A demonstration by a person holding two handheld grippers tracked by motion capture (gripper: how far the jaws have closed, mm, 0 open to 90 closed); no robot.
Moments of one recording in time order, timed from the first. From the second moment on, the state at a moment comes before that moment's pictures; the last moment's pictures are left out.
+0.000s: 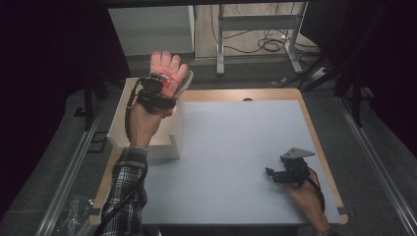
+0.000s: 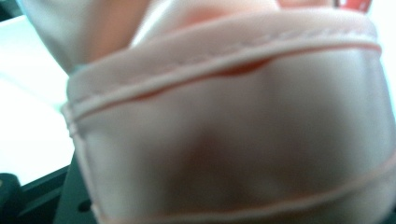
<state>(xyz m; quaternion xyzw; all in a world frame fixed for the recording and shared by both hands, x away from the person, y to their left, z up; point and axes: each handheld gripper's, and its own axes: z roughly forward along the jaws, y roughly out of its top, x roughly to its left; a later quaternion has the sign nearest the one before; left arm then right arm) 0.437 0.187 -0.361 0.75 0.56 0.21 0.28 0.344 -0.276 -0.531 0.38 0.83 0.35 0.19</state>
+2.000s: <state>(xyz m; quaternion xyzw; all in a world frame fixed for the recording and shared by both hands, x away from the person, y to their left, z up) 0.480 0.203 -0.471 0.75 0.64 0.10 0.15 0.344 -0.276 -0.531 0.38 0.83 0.35 0.19</state>
